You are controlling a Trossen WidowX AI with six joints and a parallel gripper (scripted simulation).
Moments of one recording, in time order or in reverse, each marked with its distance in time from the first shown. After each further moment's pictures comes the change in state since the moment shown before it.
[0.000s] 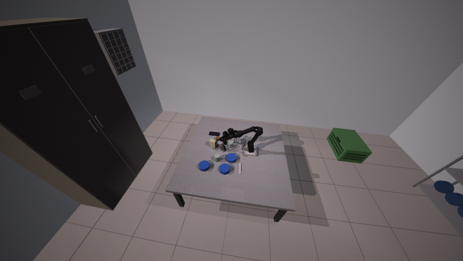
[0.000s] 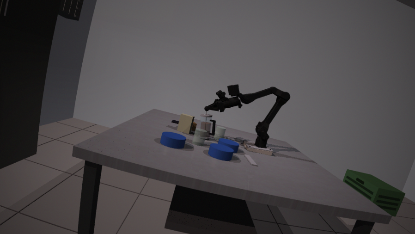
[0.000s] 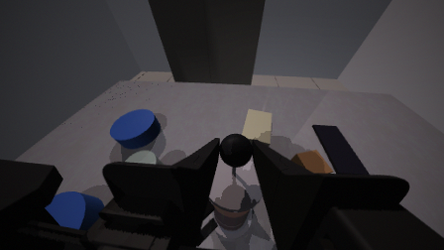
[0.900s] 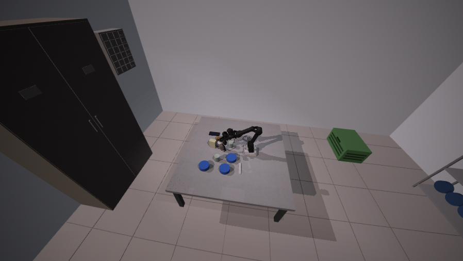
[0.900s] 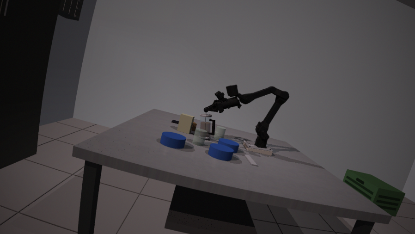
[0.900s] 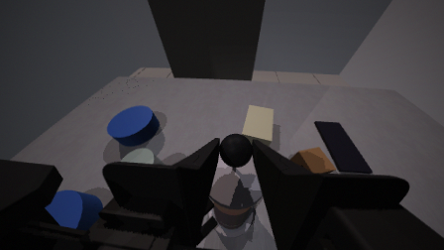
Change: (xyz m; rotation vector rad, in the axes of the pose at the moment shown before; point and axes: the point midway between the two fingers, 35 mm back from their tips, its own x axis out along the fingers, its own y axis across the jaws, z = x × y) arm 0.006 0.000 -0.004 0.001 0.024 0.000
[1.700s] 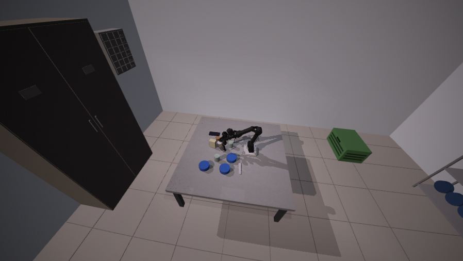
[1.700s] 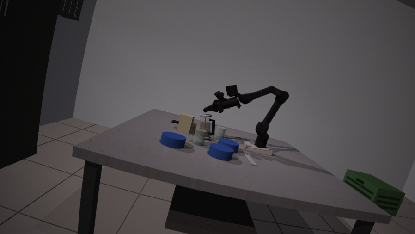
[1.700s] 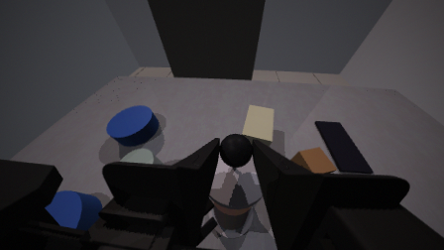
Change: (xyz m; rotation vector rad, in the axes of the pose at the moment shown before) arm 0.002 0.000 0.001 0.000 0.002 0.000
